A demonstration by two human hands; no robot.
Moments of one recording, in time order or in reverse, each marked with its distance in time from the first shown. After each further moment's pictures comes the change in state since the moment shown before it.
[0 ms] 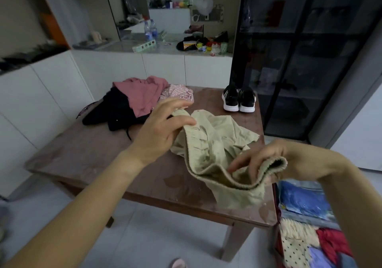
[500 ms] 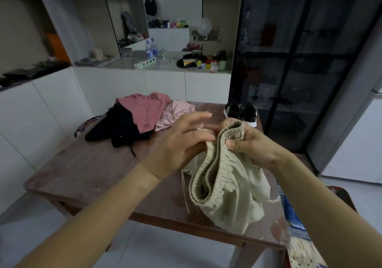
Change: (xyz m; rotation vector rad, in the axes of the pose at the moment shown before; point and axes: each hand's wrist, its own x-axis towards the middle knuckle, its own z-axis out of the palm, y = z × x) left_hand 0.014 0.007 -0.011 -0.393 0.065 0.078; right_hand 0.103 0.000 0.000 0.412 0.376 -0.186
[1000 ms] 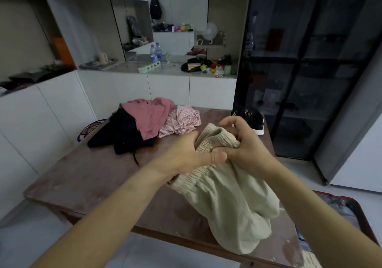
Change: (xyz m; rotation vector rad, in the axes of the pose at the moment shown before) left_hand 0.016 -0.025 -0.003 -0.295 -0.194 -0.993; right_hand 0.037 0.020 -0.003 -0.452 0.381 -0.106
